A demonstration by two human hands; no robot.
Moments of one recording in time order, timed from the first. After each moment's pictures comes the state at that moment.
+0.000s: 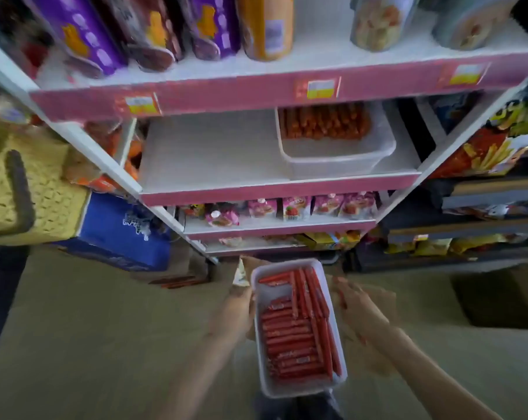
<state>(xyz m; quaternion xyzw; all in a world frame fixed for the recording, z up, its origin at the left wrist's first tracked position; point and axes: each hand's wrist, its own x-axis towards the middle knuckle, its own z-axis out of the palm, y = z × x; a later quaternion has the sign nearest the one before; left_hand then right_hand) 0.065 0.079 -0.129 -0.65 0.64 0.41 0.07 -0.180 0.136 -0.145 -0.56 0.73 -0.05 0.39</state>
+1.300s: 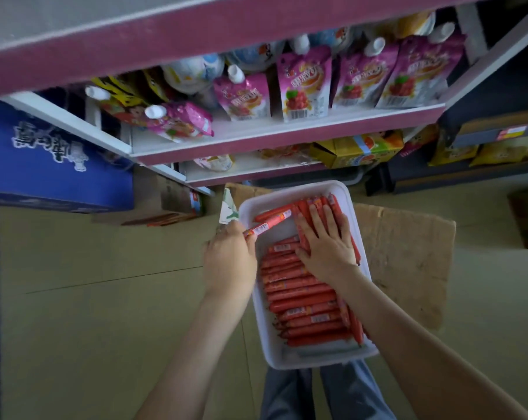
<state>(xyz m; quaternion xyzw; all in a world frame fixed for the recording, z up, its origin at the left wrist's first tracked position) 0.035 0.065 -0.272 -0.66 0.72 0.20 0.08 -0.129 0.116 -0.387 -0.65 0.71 0.07 0.25</state>
